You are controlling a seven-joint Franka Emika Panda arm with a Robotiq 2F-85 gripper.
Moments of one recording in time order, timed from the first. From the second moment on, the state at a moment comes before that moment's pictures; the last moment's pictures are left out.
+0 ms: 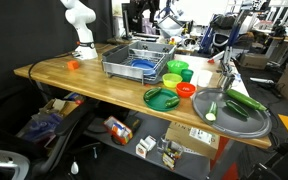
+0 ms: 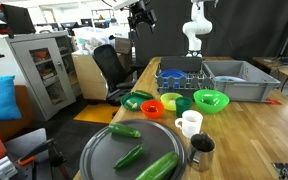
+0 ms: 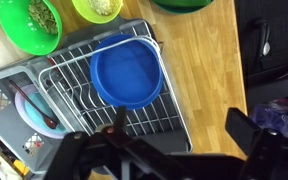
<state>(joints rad) 0.25 0.56 0.15 -1.30 -0.30 2.08 0.11</state>
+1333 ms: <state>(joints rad) 0.30 1.18 0.04 -0.60 -0.19 2.04 0.22</state>
